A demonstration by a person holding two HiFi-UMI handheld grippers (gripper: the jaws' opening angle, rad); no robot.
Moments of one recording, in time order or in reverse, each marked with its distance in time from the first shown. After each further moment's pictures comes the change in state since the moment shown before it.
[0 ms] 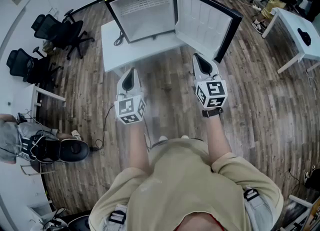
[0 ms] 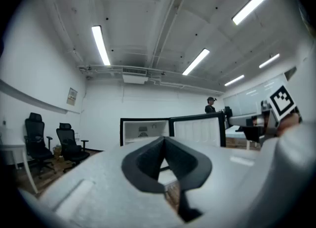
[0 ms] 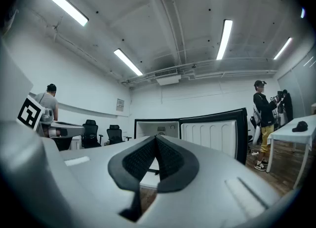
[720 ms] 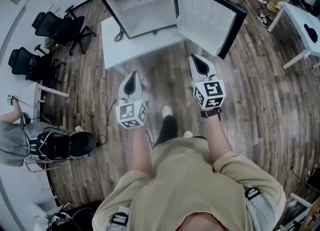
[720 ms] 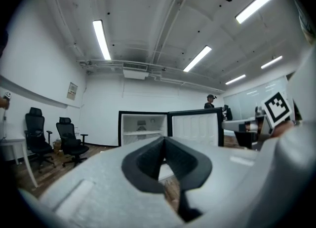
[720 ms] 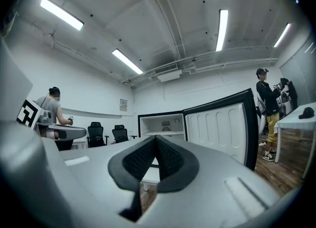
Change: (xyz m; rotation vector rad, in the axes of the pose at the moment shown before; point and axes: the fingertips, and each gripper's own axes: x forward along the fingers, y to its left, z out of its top) left arm 0.012 -0.016 -0.023 -0.039 0.030 0.003; right arm 0.024 -0.006 -0.030 0.049 0.026 0.064
